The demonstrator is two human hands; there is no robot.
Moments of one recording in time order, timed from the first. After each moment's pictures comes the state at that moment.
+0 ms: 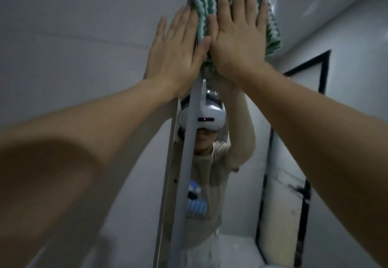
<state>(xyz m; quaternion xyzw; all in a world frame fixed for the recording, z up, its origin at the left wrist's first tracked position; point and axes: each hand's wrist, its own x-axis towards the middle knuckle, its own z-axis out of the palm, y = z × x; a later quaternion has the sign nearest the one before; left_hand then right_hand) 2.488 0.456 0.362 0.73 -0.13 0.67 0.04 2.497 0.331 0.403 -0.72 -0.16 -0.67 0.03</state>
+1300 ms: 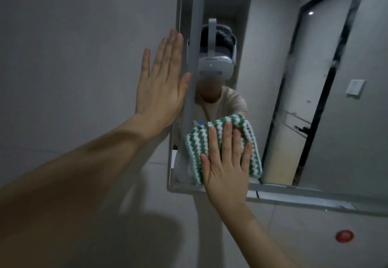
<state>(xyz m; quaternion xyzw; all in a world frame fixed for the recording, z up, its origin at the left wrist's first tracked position) 2.480 0.460 0.153 0.80 -0.05 0.59 0.00 2.490 0.302 0.006 -0.78 -0.15 -0.60 0.04</state>
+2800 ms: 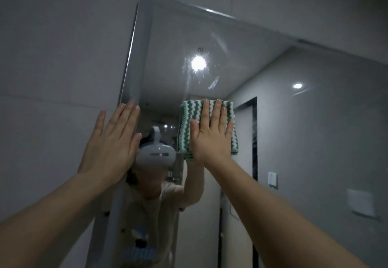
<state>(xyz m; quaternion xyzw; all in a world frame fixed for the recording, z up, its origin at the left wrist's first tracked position) 2.487 0.437 0.304 0.74 -0.07 0.66 -0.05 2.486 0.229 0.342 -0.83 -0.09 -0.53 0.14</state>
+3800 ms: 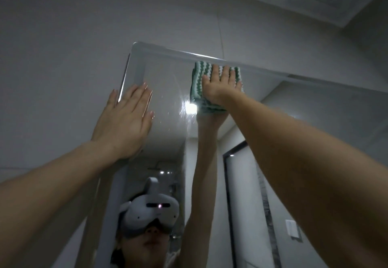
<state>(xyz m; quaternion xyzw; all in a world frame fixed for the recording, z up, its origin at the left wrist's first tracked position) 2.506 0.429 0.467 0.68 -0.10 0.73 -0.06 2.485 0.220 0.569 -0.81 -0.04 -0.57 0.15</state>
